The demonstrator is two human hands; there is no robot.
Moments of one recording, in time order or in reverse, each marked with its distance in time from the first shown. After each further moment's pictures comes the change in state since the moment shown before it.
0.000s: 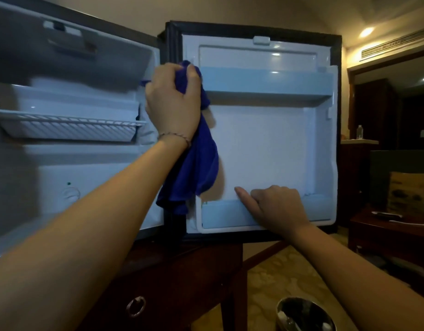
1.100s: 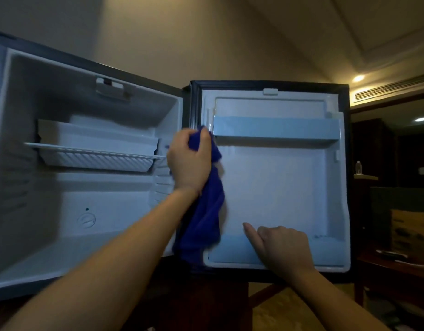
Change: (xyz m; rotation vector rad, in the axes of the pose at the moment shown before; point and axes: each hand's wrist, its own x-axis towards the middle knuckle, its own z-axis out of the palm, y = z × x) left_hand -0.020 0.010 -0.034 -0.221 -0.112 -0.180; right_hand -0.009 -0.021 -0.021 -0.210 -0.319 -0.057
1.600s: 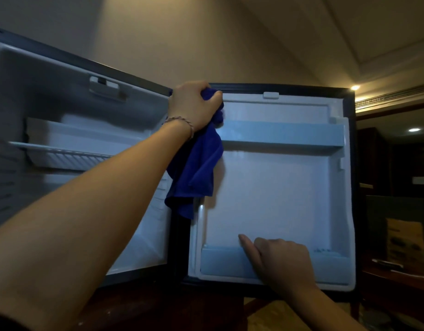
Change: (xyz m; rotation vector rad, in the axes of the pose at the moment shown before) left_hand 0.110 0.037 0.023 0.424 -0.201 0.225; right_hand 0.002 -0.014 -0.016 0.127 0.253 0.184
